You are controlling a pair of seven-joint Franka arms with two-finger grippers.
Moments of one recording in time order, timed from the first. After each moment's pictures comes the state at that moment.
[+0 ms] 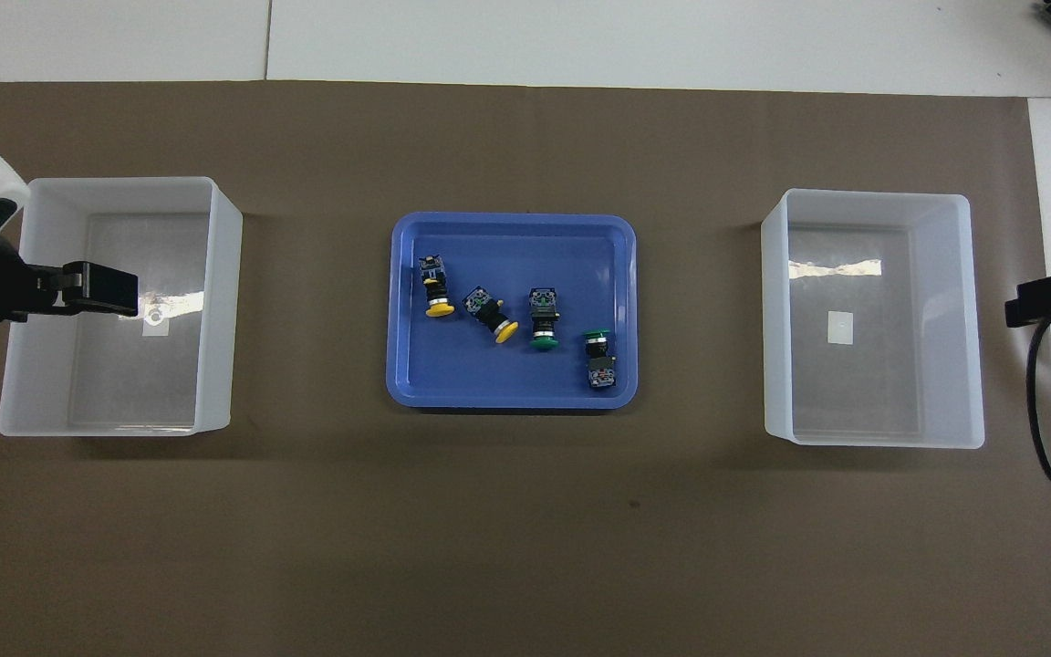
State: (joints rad) left arm -0.10 -0.09 -0.03 -1.70 0.03 1.66 -0.14; right arm -0.01 -0.06 -0.04 -1.57 -0.03 1.51 -0.01
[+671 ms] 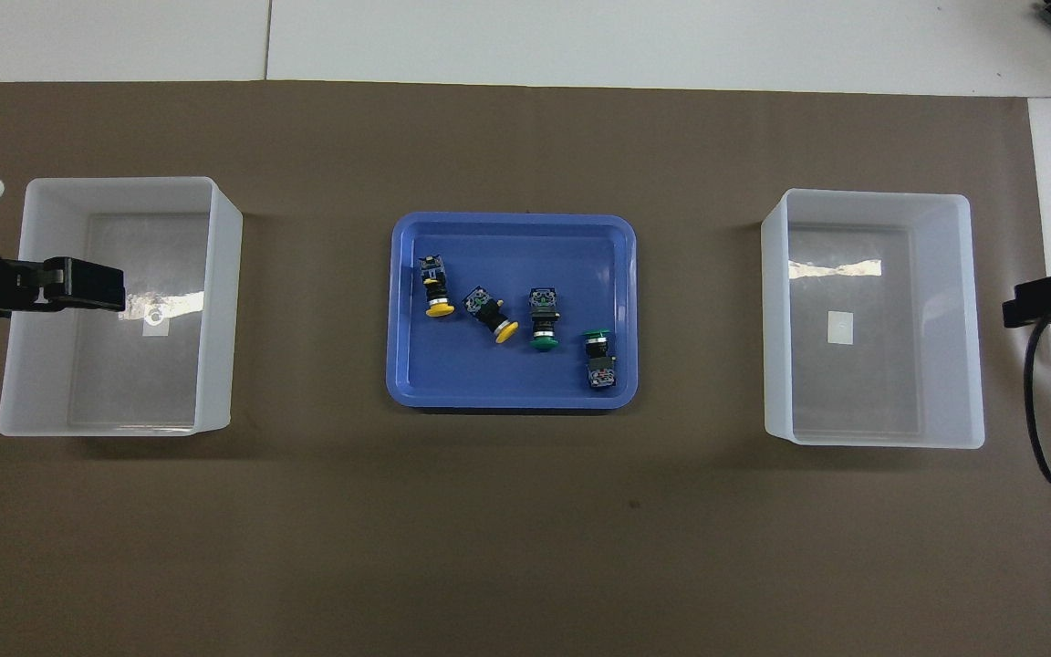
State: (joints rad) left arm -0.10 -0.10 -0.04 -1.68 0.03 1.65 -0.14; right arm -0.01 -0.06 -0.04 -1.57 -0.03 1.51 -0.01
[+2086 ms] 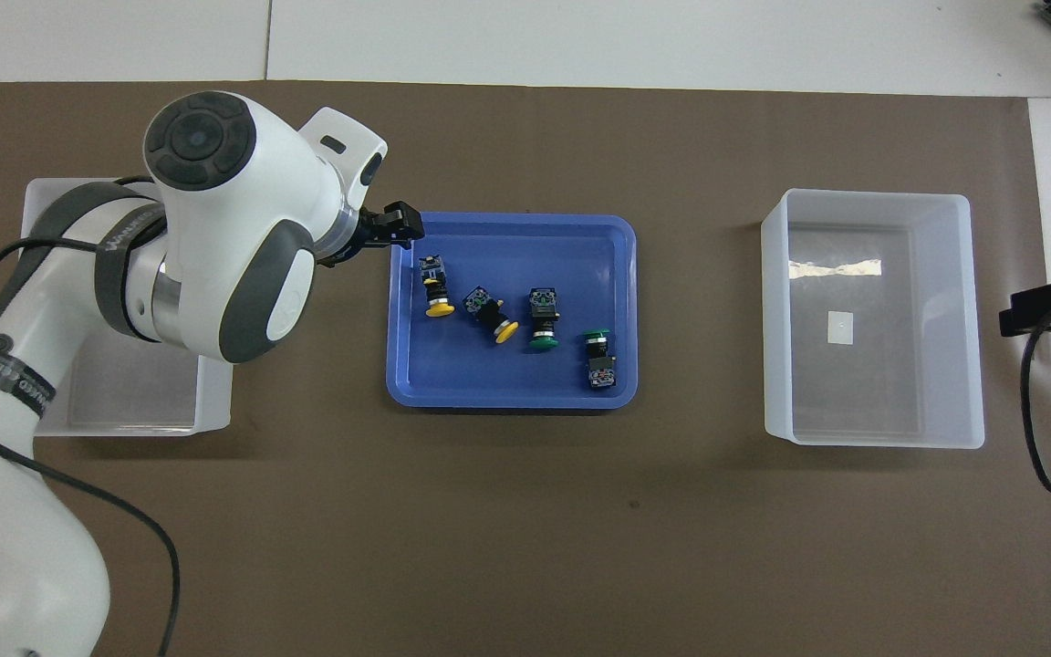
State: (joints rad) left arm -0.35 0.38 -0.07 -1.59 -0.03 2.07 -0.55; right arm -0.01 -0.07 -0.04 -1.59 -0.03 1.50 -0.01
